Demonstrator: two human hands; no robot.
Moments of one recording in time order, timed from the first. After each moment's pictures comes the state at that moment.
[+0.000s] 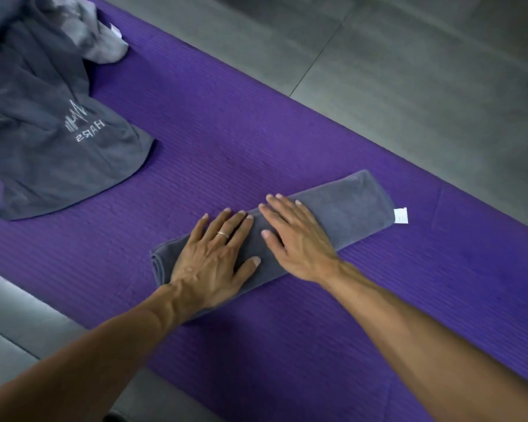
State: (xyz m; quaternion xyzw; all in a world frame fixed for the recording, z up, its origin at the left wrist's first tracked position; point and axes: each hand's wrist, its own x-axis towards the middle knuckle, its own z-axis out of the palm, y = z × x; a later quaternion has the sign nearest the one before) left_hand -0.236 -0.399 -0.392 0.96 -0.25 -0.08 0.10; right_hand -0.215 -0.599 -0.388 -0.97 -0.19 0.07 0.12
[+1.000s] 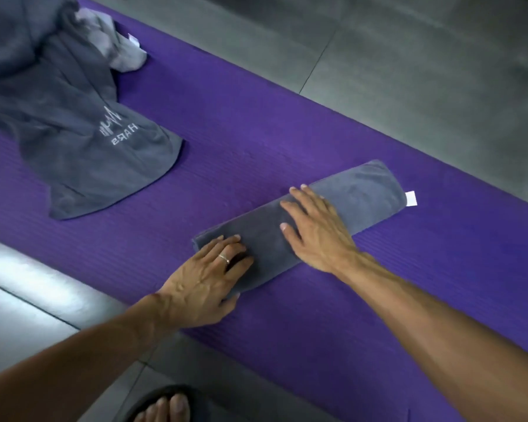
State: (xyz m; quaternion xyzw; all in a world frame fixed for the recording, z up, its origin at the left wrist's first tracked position) left_hand -0.270 -0.310 -0.394 0.88 -0.46 0.01 0.14; right_hand -0.242 -0.558 -0.362 -0.99 -0.11 0.05 0.08
